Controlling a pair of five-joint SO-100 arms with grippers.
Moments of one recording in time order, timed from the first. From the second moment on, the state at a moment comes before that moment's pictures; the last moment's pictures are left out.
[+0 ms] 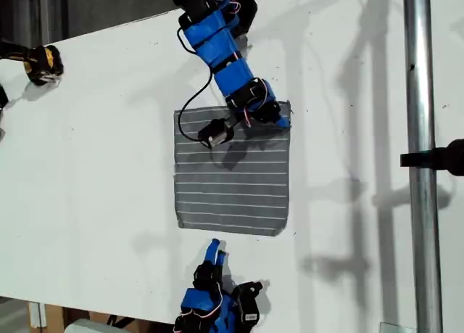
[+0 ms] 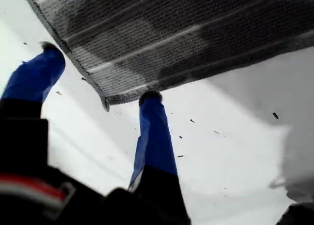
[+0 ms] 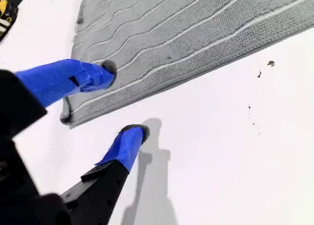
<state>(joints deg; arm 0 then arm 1) -13.0 198.8 178.8 74.0 -88.4 -23.1 76.1 96.2 74.3 79.2</state>
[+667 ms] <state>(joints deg) -12.5 198.8 178.8 74.0 -90.3 -21.7 78.0 107.2 58.8 79.4</state>
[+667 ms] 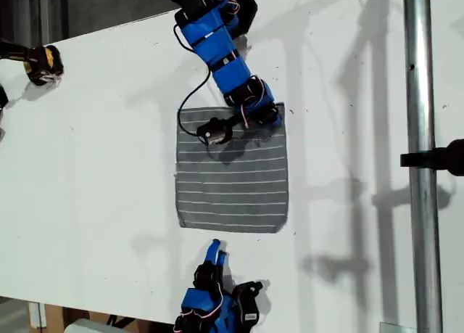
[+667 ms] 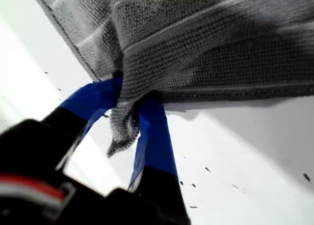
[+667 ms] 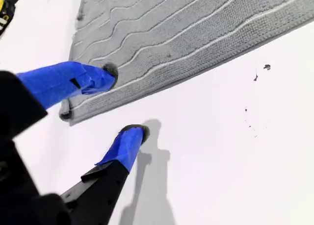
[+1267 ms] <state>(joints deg) -11.7 198.6 172.4 72.9 -87.0 -21.6 74.3 103.2 59.1 78.8</state>
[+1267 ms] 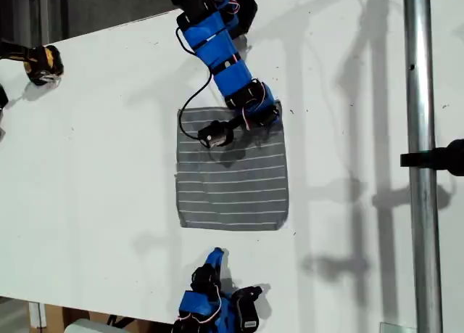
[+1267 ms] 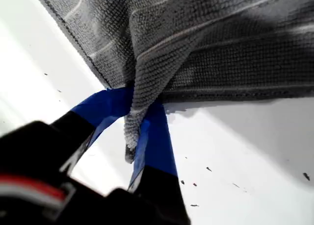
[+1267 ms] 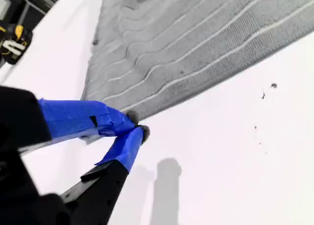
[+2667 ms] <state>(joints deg) 14.2 98.1 90.7 75.3 -53.5 -21.6 72.6 99.5 61.9 77.5</state>
